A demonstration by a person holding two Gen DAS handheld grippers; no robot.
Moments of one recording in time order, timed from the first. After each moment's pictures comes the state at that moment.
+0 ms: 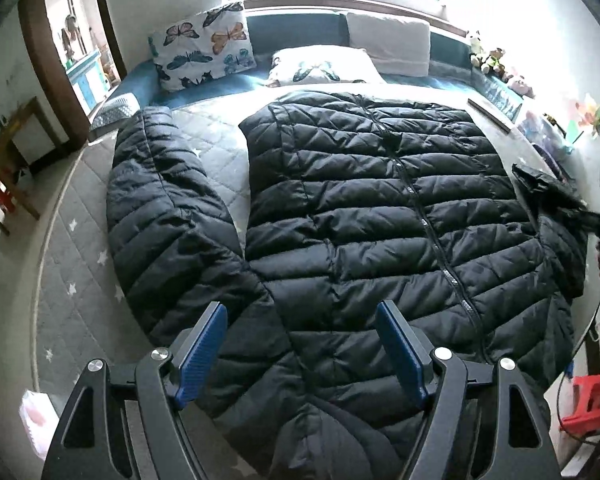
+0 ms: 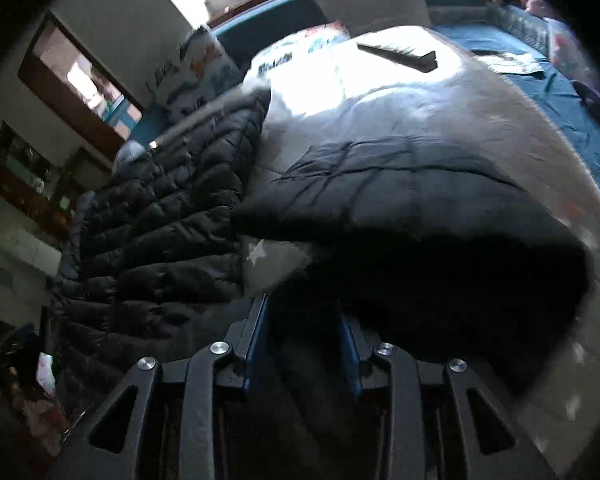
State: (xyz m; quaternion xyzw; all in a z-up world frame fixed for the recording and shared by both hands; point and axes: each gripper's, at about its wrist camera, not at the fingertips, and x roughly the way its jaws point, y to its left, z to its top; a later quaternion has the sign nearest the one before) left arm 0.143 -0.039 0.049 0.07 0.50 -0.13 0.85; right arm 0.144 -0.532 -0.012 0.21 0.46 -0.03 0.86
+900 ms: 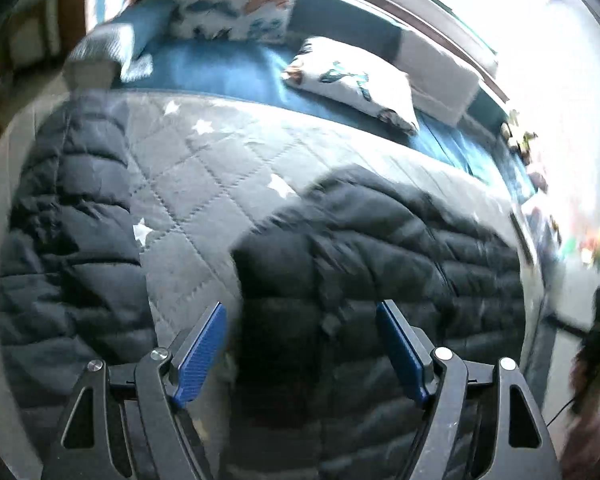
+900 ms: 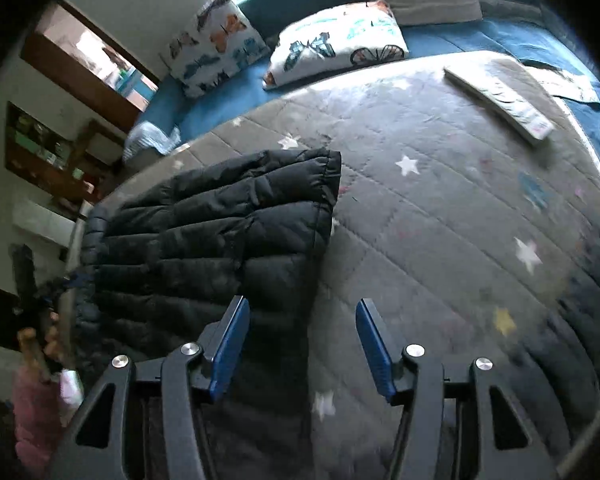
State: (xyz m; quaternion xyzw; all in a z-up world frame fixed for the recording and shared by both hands) left arm 0.423 -0.013 -0.005 -0.14 0.56 -0.12 0.81; right arm 0.307 -0.516 0.032 0.20 0.52 0.02 0.83
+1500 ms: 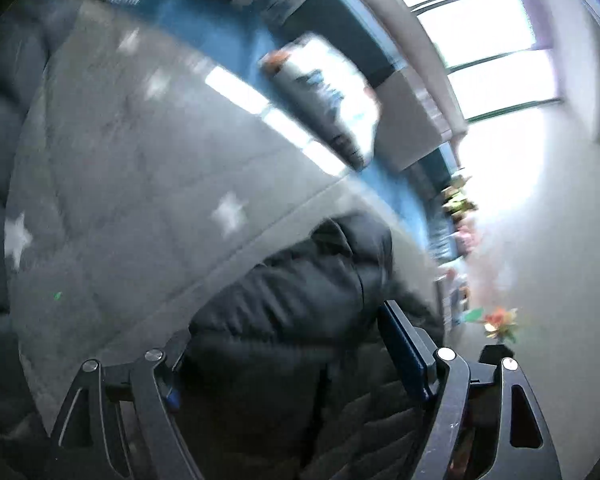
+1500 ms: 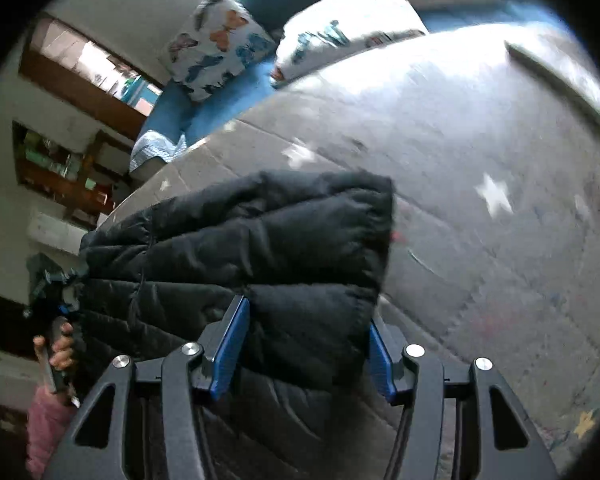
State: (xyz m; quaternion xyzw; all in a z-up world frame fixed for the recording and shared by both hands) left arm 0.489 0.003 -0.056 -0.35 0.52 -0.21 0.75; right arm 0.365 -0.506 0.001 0.23 0.50 0.06 0.83
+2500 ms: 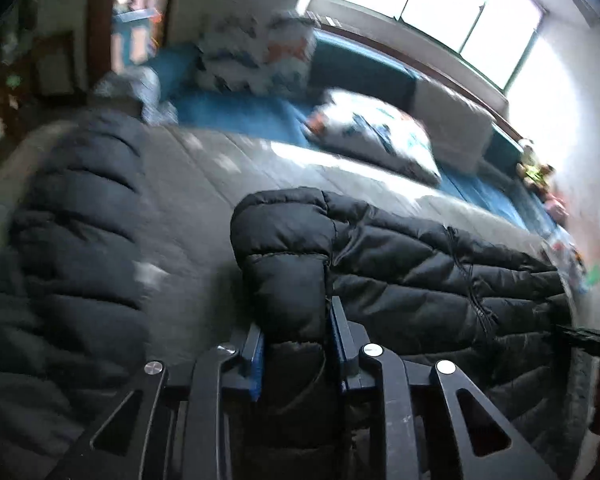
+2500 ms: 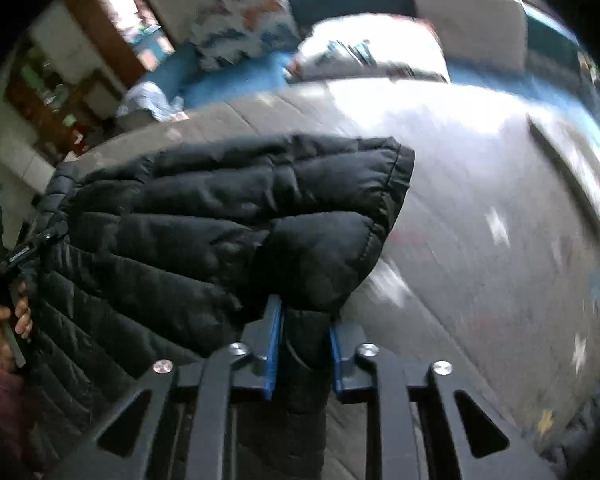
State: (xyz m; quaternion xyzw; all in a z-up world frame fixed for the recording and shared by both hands) left arm 0.406 -0.039 -0.078 -0.10 0.44 -0.06 0.89; right arm 0.353 -0.454 0.028 0.08 0.50 0.04 0.86
